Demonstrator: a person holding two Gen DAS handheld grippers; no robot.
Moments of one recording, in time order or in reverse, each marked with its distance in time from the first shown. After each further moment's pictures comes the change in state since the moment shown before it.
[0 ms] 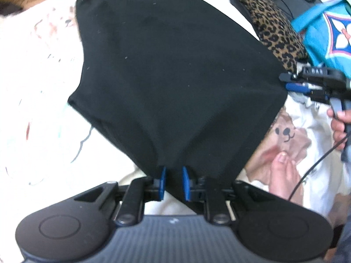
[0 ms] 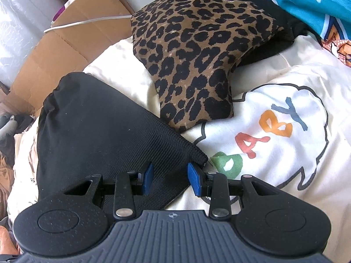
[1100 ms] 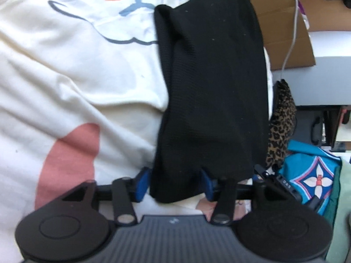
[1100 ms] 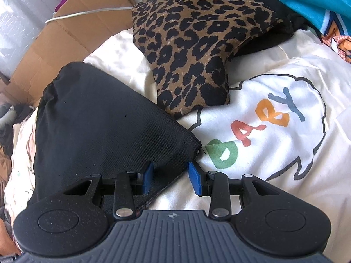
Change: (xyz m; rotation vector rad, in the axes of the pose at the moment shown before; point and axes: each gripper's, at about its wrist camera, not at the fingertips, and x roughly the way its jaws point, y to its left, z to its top) left arm 0.035 0.058 -0.075 -0.791 -0.091 -0.397; right arm 0.001 -0.003 -0.006 -0.015 0.033 -0.005
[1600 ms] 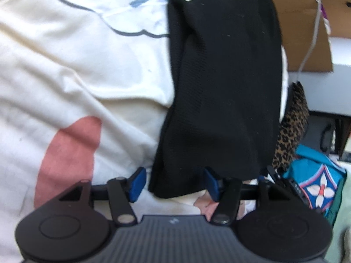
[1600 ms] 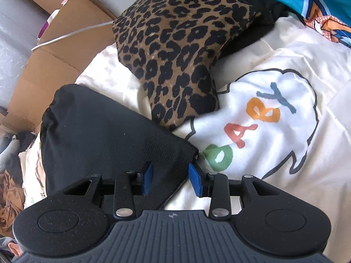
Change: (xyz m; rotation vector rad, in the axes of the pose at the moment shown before) left arm 0.001 -0.008 0.006 -0.118 0.070 0.078; right arm -0.009 -0.011 0.013 0.164 0.002 0.017
